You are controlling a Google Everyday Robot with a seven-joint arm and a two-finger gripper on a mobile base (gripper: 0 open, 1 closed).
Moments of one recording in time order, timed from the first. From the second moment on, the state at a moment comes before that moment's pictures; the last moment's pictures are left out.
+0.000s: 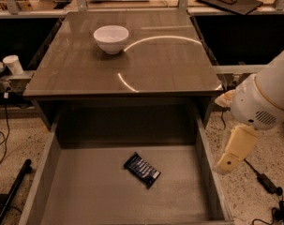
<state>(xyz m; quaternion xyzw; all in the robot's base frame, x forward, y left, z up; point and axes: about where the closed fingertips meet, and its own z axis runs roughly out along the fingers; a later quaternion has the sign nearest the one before) 0.400 -0.173 0.853 -0.57 0.80 0.12 0.16</state>
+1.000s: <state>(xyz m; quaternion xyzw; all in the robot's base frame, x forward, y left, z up) 0.397 -0.135 0.828 -0.62 0.77 0.09 0.09</state>
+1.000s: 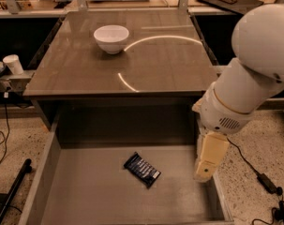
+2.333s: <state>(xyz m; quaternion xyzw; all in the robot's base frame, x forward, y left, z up) 0.406 -0.079 0.767 -0.67 0.74 0.10 0.07</state>
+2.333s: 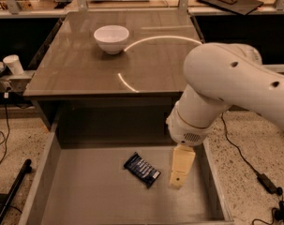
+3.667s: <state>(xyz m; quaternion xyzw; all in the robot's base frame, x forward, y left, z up) 0.422 -0.043 0.708 -0.66 0.74 0.07 0.10</state>
